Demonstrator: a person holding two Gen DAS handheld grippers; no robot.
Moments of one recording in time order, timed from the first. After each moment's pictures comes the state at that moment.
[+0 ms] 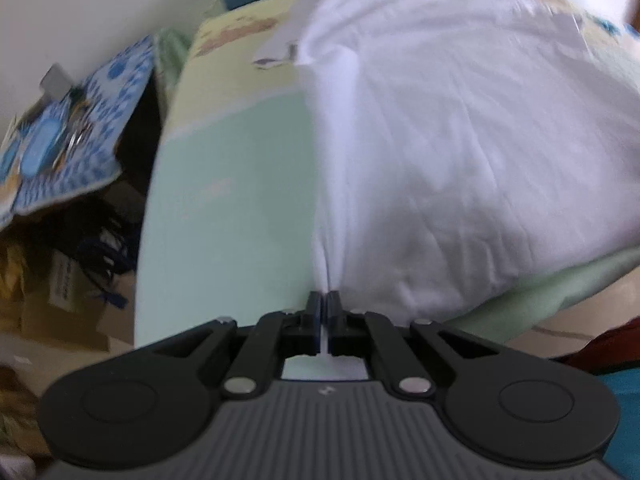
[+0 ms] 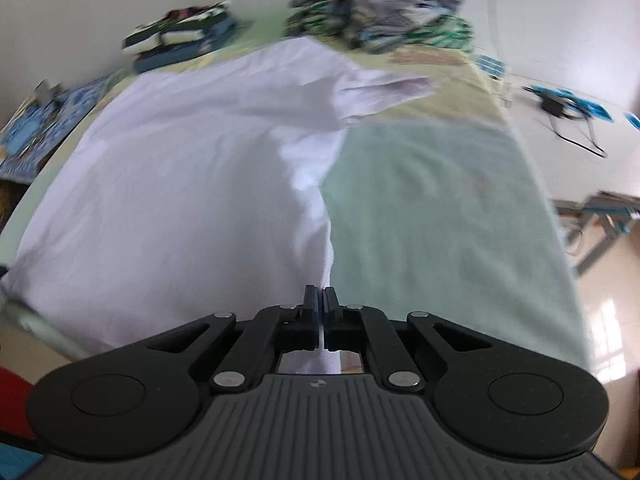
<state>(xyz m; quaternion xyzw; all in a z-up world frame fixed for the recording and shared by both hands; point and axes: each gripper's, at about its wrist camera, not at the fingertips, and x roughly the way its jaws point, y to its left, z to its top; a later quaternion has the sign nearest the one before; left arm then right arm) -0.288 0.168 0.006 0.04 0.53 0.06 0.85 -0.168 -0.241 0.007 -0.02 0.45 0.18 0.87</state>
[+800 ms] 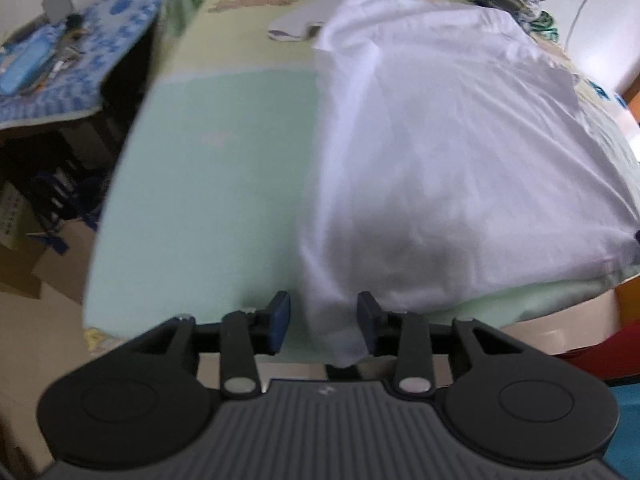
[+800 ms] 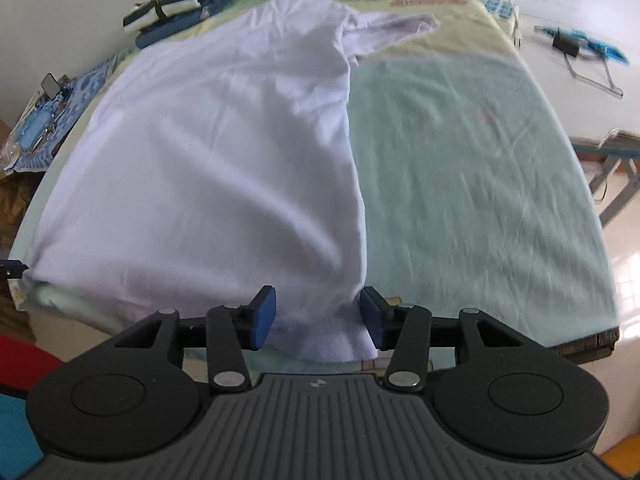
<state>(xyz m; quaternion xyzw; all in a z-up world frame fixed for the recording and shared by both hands) -0.296 0.187 -0.011 -0.08 0.53 0.03 0.84 -0.177 -0.237 -0.017 0.01 0.50 0.21 0.84</state>
